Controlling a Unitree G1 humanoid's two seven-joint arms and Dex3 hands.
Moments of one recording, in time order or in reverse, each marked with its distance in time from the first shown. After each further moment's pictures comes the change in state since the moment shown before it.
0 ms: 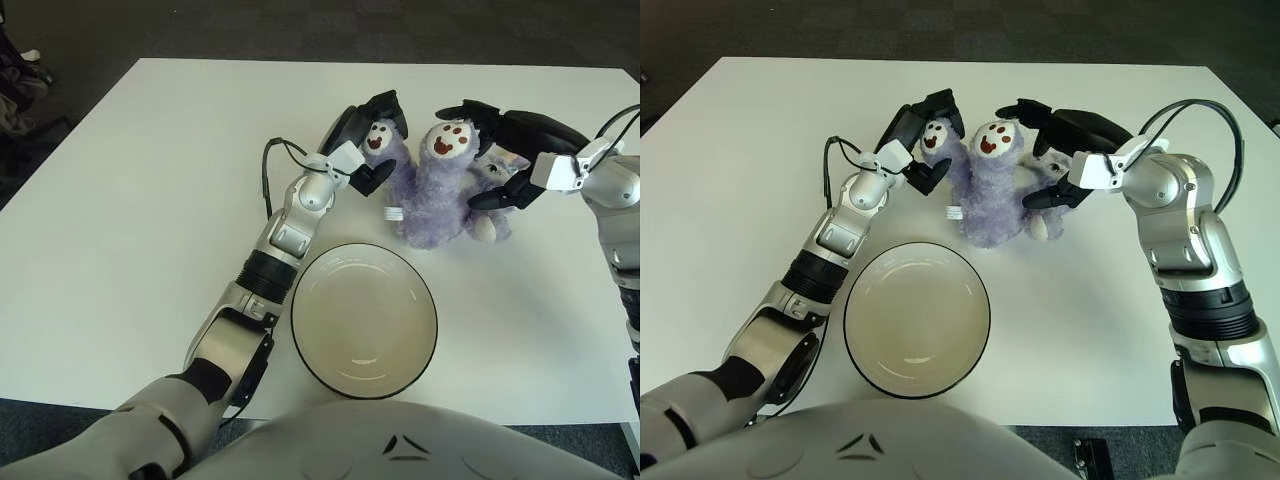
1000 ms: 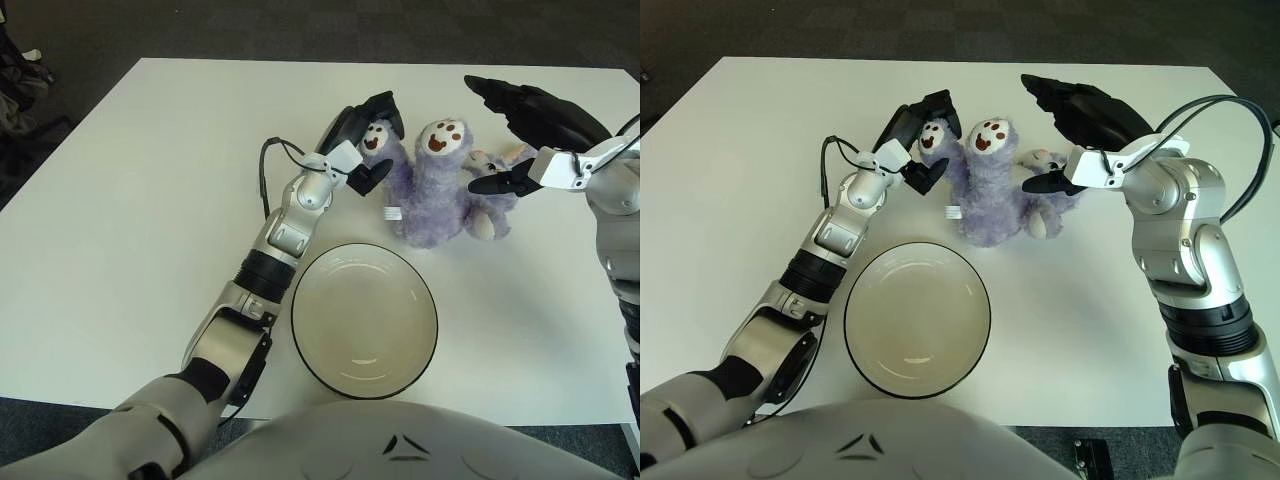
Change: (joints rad) left arm -0.002 0.011 0.001 -0.002 0.004 0.018 -0.001; right arm 0.021 0.016 -0.002 -0.142 -0.141 0.172 -0.052
